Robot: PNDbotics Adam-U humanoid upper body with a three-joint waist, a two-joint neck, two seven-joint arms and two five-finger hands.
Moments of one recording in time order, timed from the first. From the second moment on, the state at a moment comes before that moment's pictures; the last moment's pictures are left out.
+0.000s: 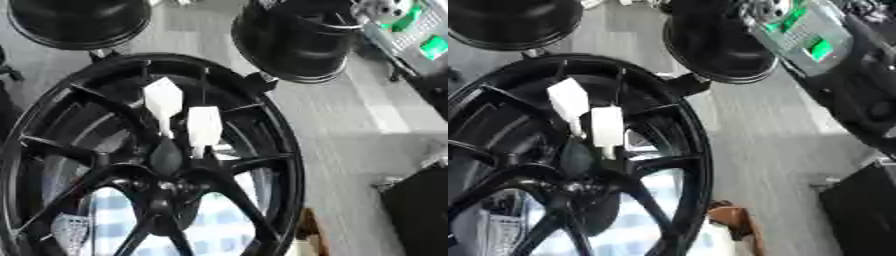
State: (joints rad) left arm -0.08 0.27 -0.01 -1.99 0.24 -0.04 -0.05; right arm -0.49 -1.08 0.02 -1.99 0.05 -0.12 -0.12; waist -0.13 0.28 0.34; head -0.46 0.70
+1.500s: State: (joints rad) left arm -0.09 0.25 -0.01 -1.99 0.20 -0.04 -0.06; right arm -0.51 -1.07 0.15 -1.99 0.29 -0.09 0.14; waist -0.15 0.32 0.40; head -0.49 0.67
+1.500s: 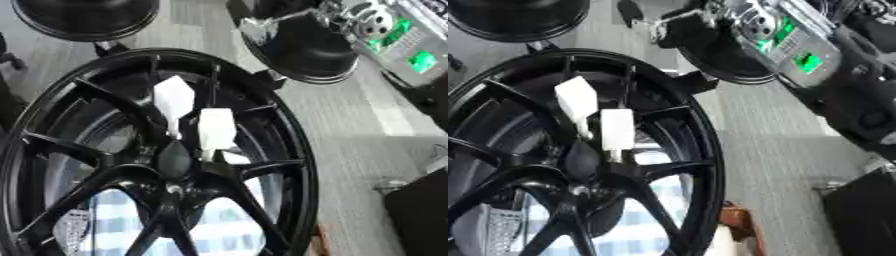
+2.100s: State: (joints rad) left arm -0.10 0.25 -0.02 -1.99 0.20 -0.04 -0.07; right arm -0.53 -1.05 0.24 -1.99 0.35 -0.05 0.30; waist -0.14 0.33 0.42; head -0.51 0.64
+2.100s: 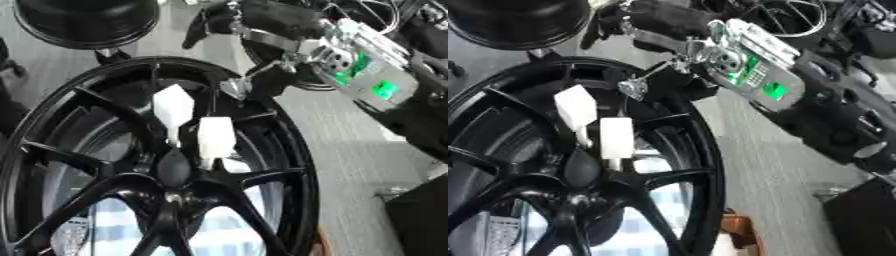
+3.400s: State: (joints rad) left arm -0.11 0.23 -0.03 -1.99 0.22 -0.03 -0.09; right arm -0.57 -1.01 0.29 -1.99 0.32 0.07 0.46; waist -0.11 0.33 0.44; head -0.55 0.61
